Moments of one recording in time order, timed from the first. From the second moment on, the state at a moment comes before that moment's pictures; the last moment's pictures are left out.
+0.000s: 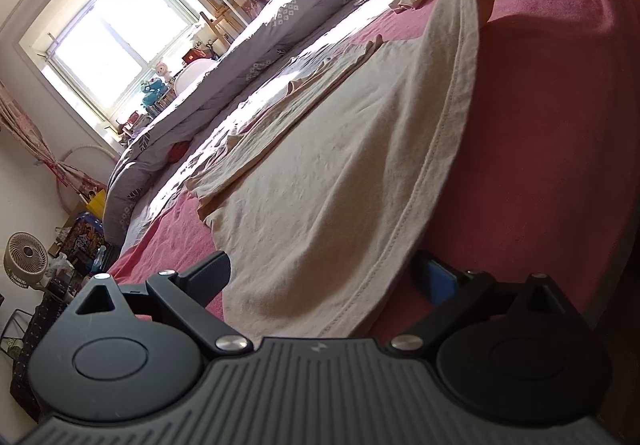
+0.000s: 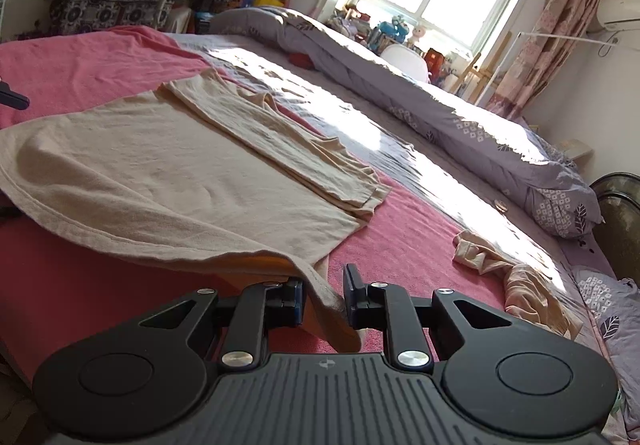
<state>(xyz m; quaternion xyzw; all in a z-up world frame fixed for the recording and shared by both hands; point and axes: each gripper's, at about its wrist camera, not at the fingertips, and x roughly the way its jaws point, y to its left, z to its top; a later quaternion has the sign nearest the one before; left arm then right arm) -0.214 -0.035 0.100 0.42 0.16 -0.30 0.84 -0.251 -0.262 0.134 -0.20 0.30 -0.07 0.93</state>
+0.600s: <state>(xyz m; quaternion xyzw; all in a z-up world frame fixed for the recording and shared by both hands) -0.217 -0.032 0.075 0.58 0.08 -0.27 0.77 -0.280 -0.220 0.063 -0.40 0.32 0.00 0.86</state>
